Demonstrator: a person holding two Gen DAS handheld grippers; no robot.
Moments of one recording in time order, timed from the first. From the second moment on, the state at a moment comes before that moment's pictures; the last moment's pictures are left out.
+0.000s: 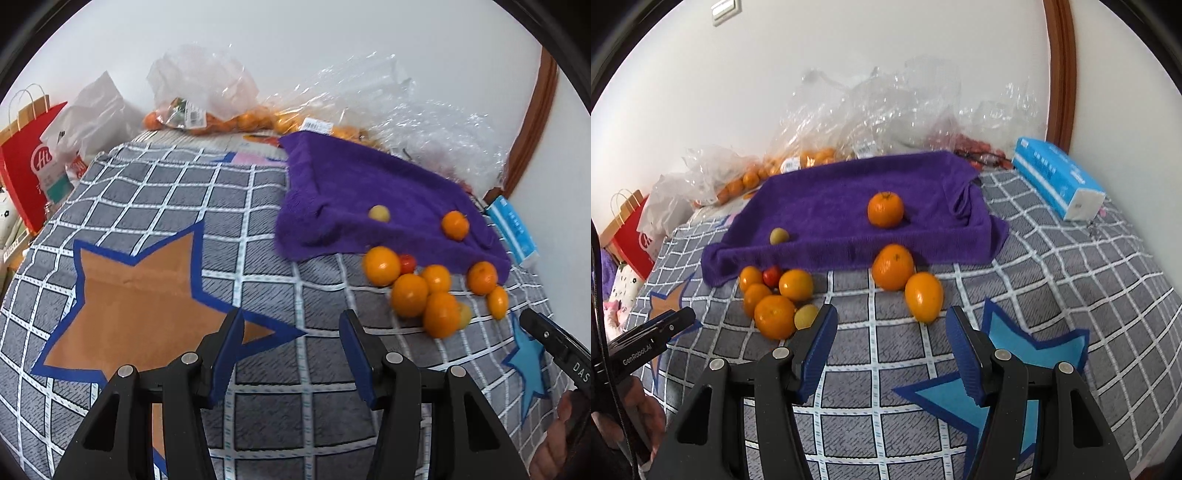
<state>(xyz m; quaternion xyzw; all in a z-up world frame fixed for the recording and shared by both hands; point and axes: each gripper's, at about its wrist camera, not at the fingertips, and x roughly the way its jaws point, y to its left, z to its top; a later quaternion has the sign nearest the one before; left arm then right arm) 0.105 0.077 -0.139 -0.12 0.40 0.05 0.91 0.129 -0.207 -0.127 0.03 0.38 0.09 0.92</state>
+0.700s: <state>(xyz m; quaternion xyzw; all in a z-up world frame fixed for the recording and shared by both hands) 0.109 0.079 -0.153 -0.12 0.40 0.03 0.91 0.151 -0.196 -0.146 0.01 0.39 0.07 0.92</state>
